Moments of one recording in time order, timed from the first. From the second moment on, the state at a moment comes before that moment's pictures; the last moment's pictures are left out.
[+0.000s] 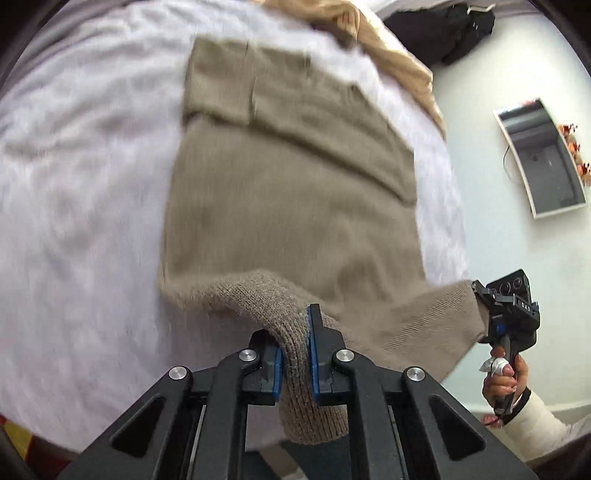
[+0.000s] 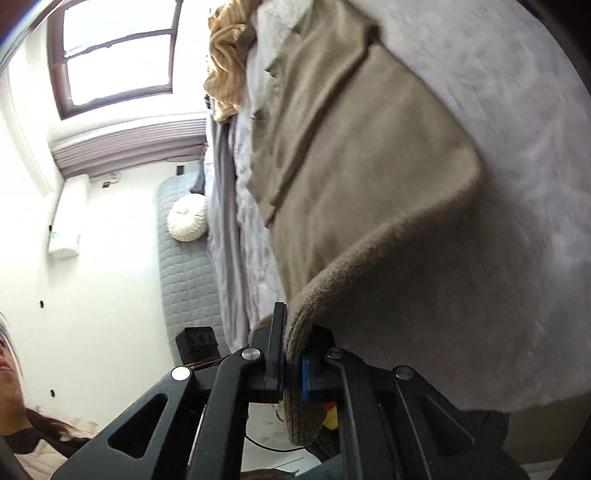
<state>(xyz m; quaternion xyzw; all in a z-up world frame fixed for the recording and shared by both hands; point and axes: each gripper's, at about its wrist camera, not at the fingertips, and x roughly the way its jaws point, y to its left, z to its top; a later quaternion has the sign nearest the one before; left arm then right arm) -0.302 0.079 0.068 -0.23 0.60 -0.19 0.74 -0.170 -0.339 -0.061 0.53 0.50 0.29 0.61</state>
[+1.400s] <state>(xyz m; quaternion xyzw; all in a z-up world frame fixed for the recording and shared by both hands) 0.000 0.025 0.033 -0.09 0.55 -0.04 0.83 0.154 -0.353 -0.077 0.48 0.50 0.28 0.66</state>
